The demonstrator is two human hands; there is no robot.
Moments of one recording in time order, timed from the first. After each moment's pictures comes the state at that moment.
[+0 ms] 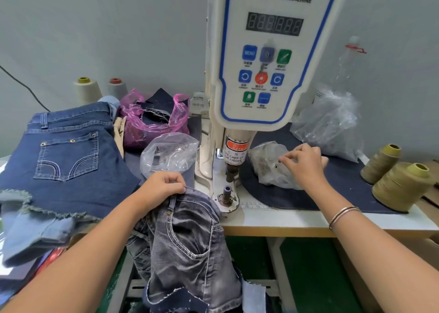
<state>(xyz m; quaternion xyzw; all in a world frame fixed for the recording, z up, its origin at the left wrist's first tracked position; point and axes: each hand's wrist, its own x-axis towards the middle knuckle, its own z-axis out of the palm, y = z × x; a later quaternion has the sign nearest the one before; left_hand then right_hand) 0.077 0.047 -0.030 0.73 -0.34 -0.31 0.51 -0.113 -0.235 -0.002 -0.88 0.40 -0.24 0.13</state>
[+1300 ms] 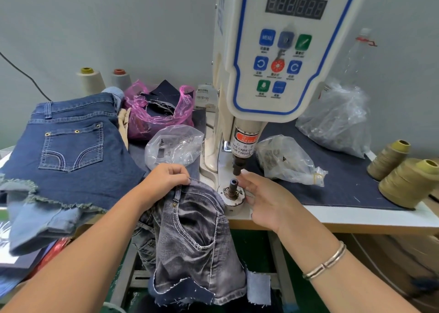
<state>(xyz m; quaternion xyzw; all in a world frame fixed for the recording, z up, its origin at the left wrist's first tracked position) 0.083 0.048 -0.038 0.74 -0.33 -0.30 0.51 -0.097 -0.093 0.008 -0.42 0.41 -0.09 0.81</state>
